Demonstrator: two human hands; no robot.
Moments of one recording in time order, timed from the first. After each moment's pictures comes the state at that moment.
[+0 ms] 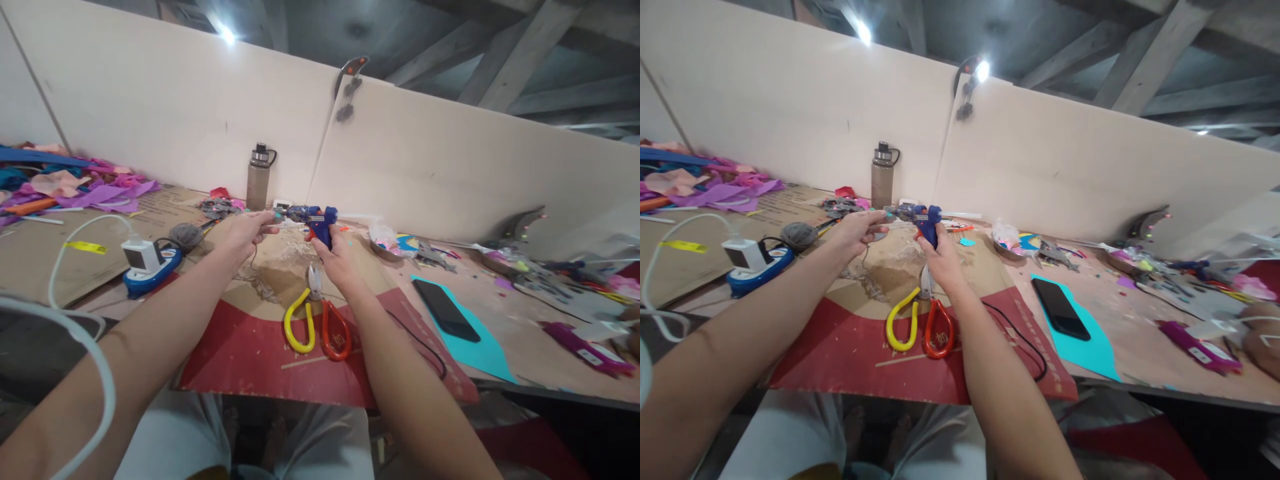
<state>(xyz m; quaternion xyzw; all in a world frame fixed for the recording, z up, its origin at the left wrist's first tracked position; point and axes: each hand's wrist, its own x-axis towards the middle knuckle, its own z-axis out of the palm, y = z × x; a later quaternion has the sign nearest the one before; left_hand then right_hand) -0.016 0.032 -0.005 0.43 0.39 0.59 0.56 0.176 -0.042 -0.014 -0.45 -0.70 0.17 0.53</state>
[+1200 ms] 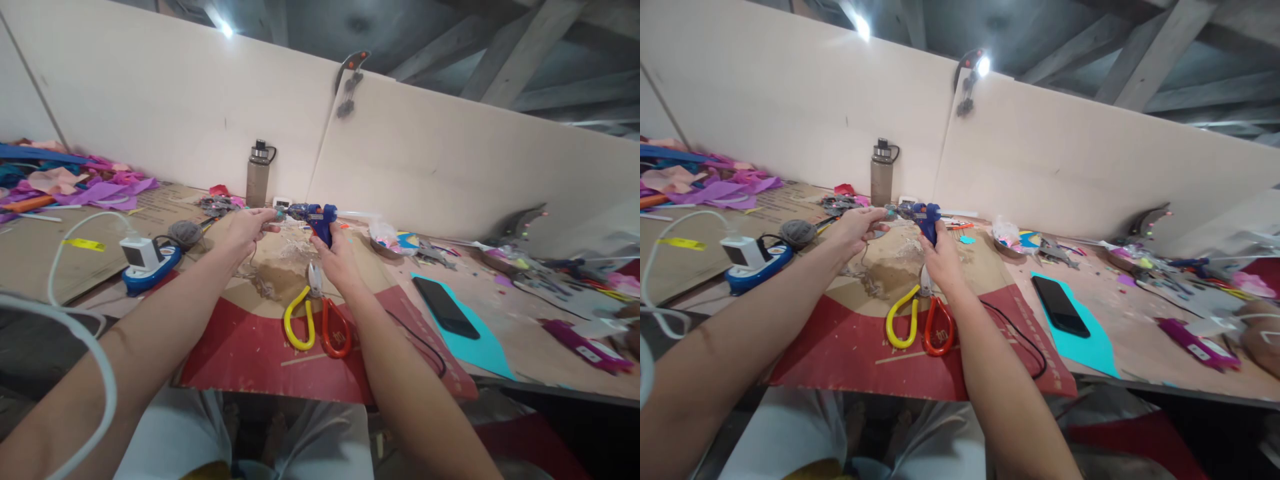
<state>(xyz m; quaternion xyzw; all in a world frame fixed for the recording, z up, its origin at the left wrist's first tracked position) -0.011 0.024 -0.001 0.47 0.40 0.59 0.52 0.176 -0.039 -0.019 -0.48 -0.70 0.10 0.52</state>
